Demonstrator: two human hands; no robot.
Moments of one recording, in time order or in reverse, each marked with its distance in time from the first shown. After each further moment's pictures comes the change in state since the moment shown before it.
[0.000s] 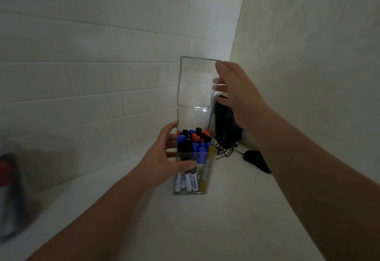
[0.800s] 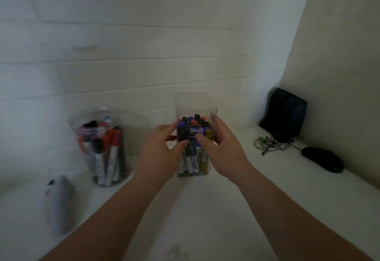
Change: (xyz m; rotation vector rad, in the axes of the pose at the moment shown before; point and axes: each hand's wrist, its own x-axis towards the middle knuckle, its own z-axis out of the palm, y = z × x) left_hand -0.114 0.045 -0.082 0.554 0.569 -0.040; right_hand -0.117 0.087 0.134 0.070 -0.318 -0.052
